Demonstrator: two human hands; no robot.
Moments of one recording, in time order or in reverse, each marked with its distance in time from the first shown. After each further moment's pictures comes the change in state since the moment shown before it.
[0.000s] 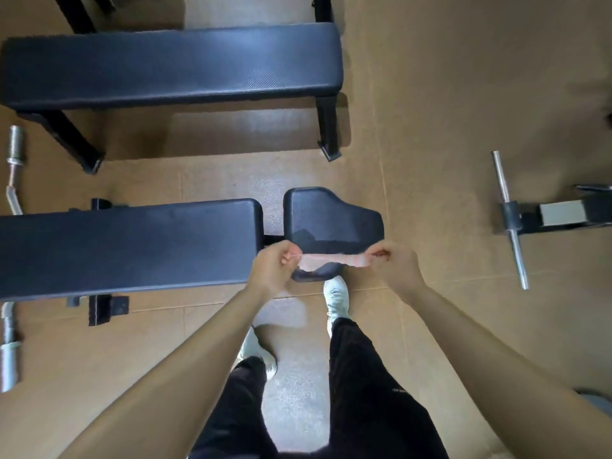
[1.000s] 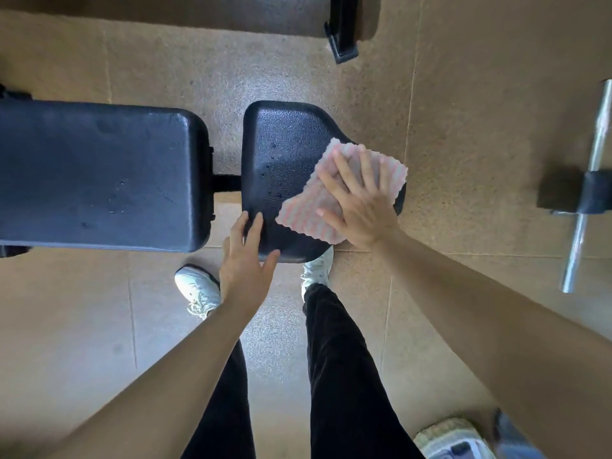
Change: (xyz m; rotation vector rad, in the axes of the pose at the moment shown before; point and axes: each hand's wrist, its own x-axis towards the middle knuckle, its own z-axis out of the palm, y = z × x) left_hand 0.074 -0.110 0.171 0.172 0.196 -0.224; right_hand 0.217 0.139 0.105 -1.035 -0.147 -0.746
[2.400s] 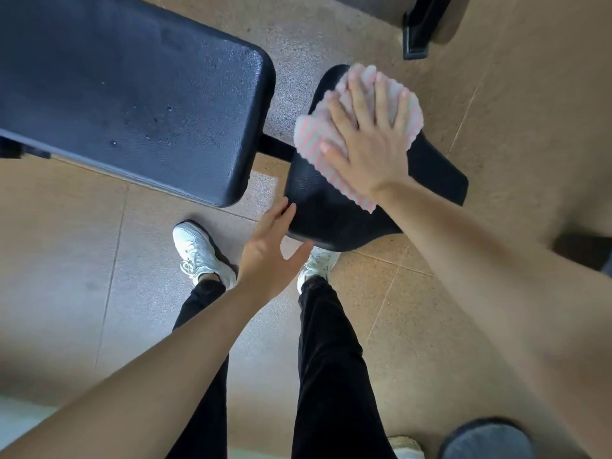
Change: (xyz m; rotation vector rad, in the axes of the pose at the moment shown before) left_hand -0.020 -0.030 0.008 -0.366 0.036 0.017; right_hand 0.107 -0.063 -0.019 -0.099 0.066 -0.108
